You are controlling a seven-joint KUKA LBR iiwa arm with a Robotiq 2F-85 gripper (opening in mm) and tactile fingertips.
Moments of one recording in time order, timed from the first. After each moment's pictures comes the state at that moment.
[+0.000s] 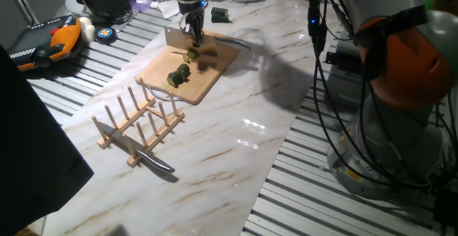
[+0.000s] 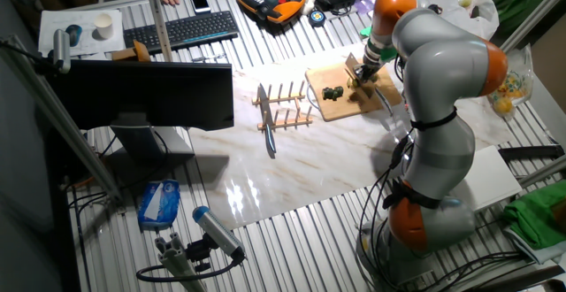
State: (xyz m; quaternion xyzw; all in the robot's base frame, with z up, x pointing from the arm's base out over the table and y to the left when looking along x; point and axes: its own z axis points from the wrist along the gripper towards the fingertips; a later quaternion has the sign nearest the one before) arm 0.602 -0.161 0.093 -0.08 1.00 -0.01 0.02
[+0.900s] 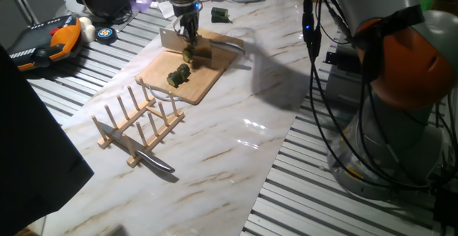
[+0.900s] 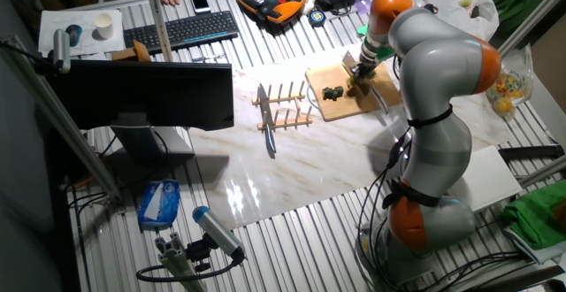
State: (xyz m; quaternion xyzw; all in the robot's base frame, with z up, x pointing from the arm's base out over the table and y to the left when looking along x) arm 0.619 -0.158 0.079 -0.08 1.00 -0.01 0.00
